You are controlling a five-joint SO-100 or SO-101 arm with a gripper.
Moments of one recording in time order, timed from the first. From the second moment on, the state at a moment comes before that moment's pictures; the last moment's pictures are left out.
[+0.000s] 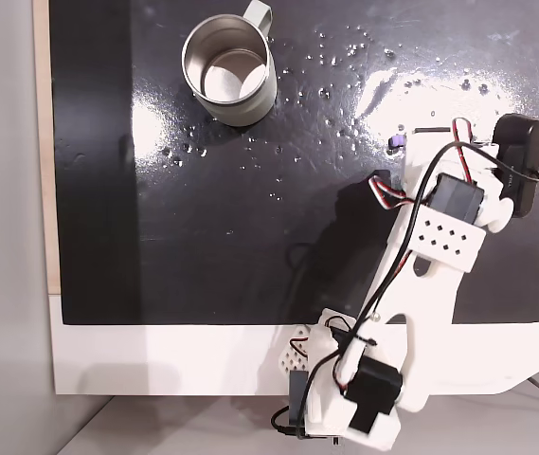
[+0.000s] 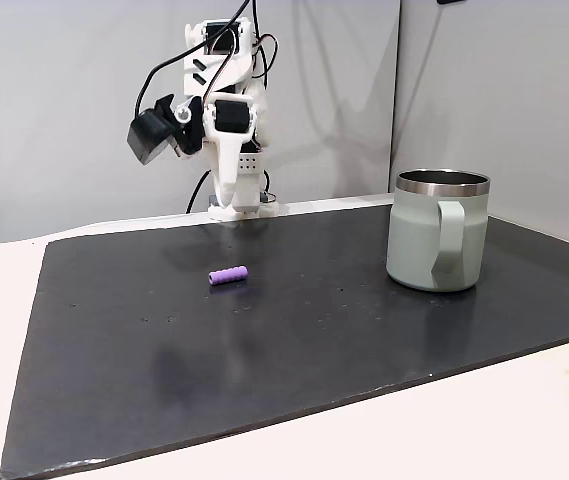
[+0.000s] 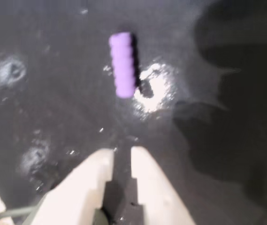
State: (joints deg) arm 22.4 99.1 98.3 65.6 -22.1
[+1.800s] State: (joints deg) arm 21.9 71.8 68.4 80.2 -19.5
